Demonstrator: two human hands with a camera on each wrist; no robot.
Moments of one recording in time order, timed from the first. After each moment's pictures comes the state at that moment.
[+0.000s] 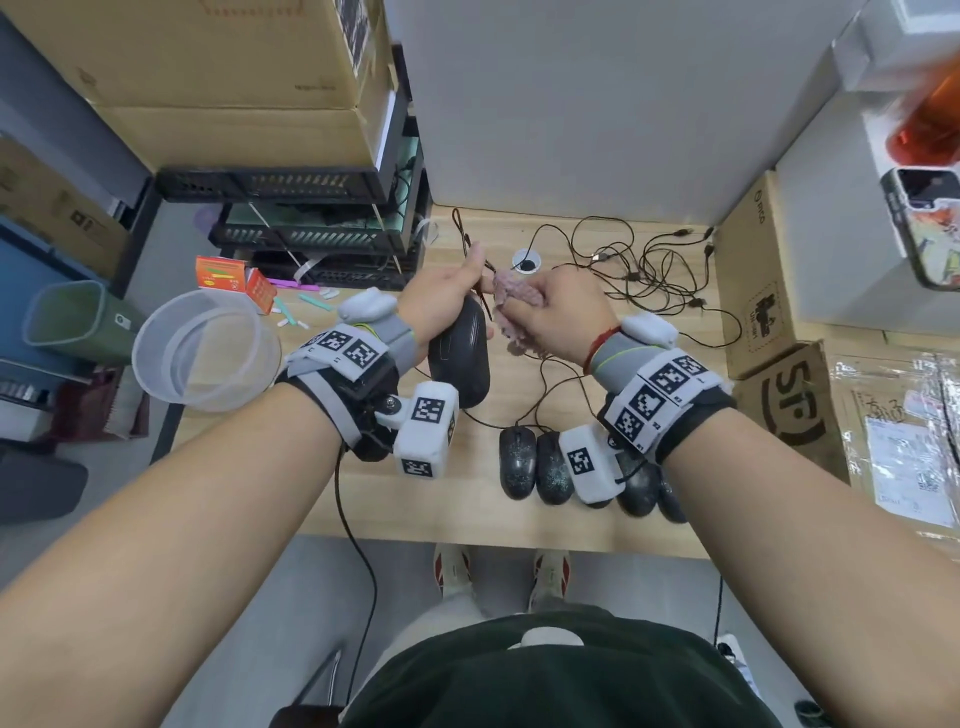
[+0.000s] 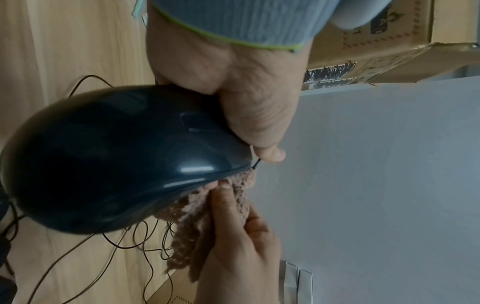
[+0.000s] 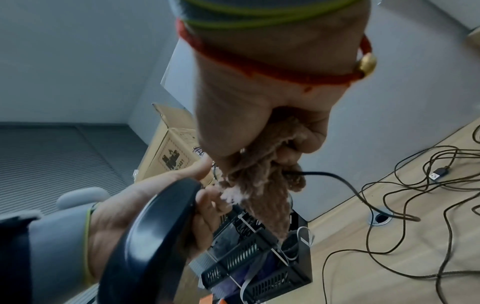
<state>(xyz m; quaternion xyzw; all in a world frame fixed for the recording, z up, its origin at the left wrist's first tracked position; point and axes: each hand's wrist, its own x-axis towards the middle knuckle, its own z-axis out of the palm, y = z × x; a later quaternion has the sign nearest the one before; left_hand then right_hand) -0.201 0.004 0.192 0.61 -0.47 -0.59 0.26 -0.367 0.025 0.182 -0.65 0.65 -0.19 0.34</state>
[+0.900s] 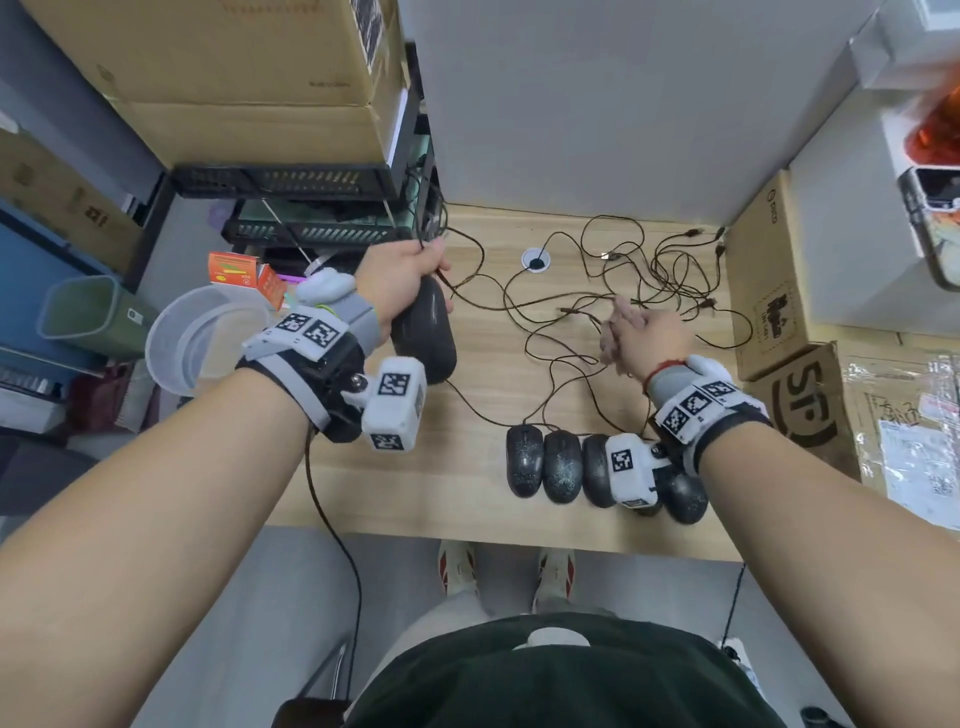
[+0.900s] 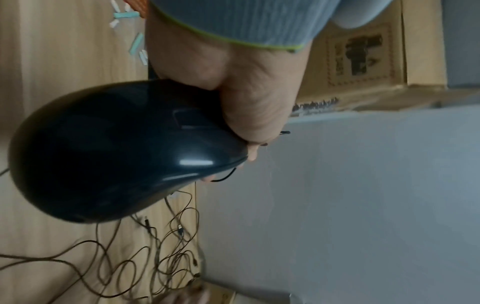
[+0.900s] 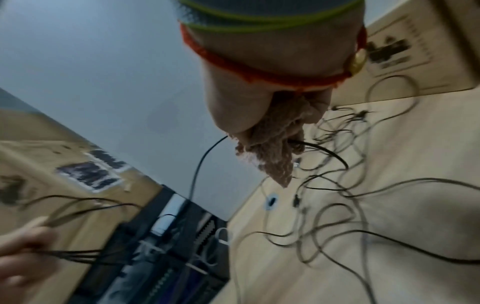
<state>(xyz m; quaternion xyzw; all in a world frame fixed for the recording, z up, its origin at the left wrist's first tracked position) -0.157 -0.009 0.201 0.63 -0.43 -0.56 0.32 -0.436 0.043 0.130 -0.40 0.80 -0.23 0.38</state>
